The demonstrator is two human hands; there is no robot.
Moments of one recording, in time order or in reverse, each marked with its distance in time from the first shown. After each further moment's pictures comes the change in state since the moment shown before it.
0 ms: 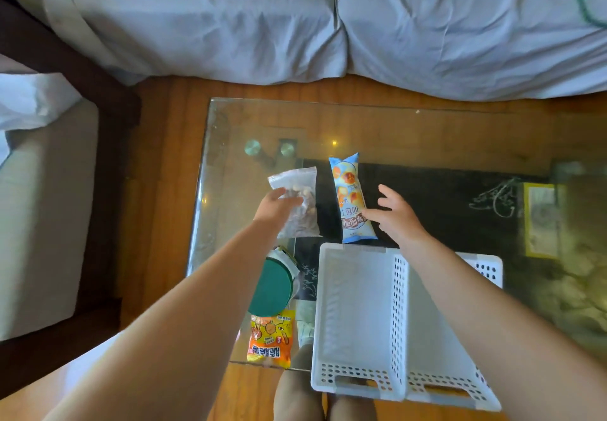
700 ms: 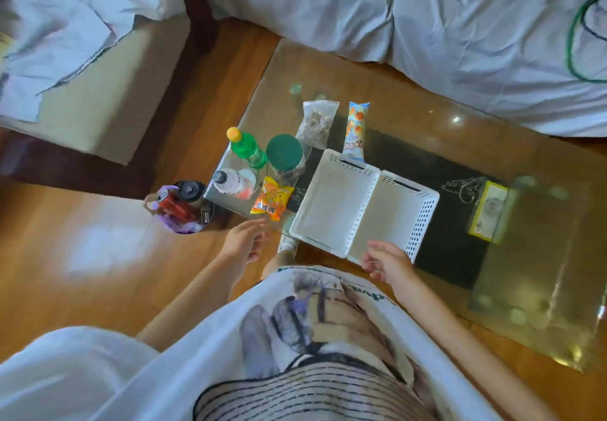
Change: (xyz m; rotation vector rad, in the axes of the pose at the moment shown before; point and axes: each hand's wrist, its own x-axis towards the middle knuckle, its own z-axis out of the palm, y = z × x) left_hand -0.281 -0.238 -0.001 -0.505 0.185 -0.101; right_hand -0.265 0.153 -0.072 -0.051 -0.134 0.196
